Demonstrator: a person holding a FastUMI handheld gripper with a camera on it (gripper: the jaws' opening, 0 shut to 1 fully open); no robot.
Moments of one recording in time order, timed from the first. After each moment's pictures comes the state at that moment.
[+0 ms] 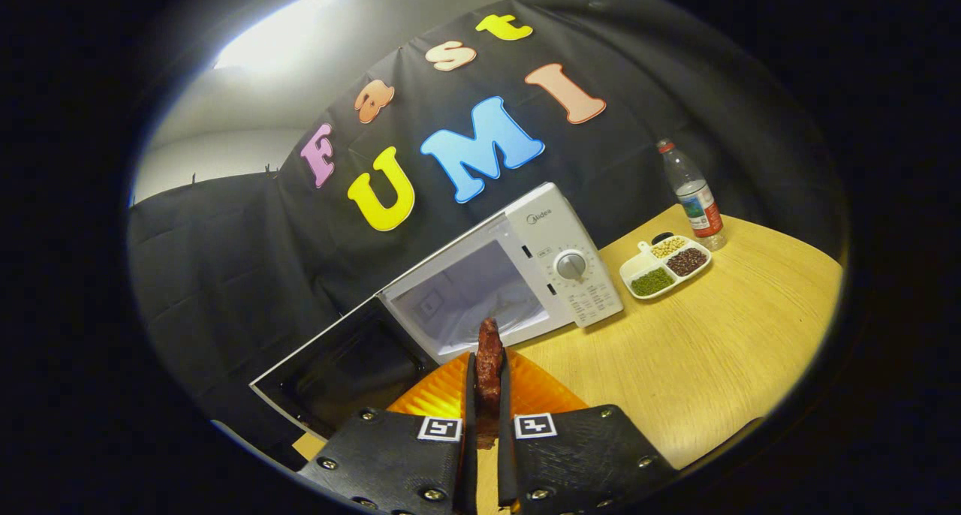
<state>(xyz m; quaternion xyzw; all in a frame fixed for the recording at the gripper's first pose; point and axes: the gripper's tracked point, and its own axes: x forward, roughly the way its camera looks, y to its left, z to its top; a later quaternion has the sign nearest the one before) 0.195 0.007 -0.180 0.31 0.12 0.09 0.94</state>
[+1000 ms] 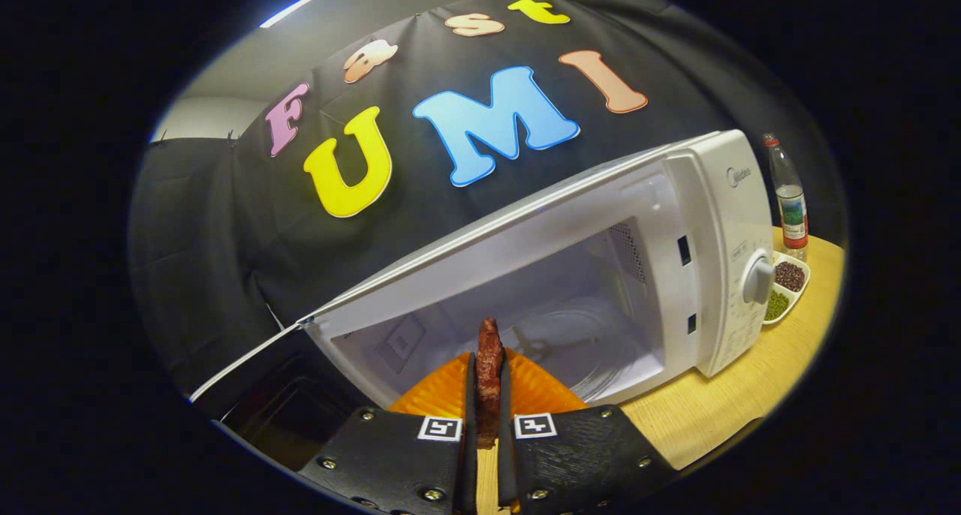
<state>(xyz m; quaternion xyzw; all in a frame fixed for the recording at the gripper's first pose) 0.428 0.109 -0.205 0.27 0.11 0.00 0.96</state>
